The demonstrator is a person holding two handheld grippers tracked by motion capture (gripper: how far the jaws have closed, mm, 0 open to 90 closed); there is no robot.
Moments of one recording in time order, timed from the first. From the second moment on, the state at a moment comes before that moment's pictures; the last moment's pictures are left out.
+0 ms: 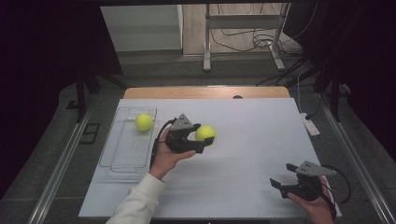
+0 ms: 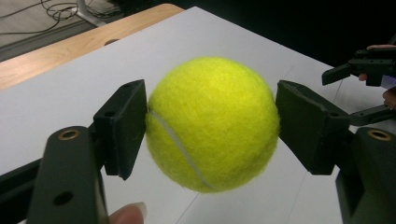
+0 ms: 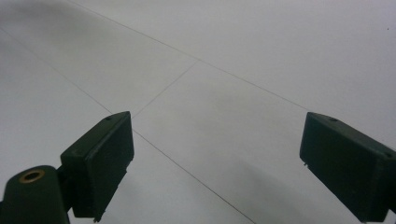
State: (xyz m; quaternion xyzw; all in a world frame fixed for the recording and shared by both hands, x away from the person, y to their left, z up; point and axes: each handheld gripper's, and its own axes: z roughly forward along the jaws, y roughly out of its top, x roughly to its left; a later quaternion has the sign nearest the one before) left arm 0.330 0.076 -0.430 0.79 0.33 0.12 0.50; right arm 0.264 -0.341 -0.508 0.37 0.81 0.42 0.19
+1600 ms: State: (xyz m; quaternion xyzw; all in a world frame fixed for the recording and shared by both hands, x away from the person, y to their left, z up) left arm 0.337 0.156 -0.413 0.73 0.40 0.19 0.51; right arm 0.264 -0.339 -0.508 0.37 0.81 0.42 0.19
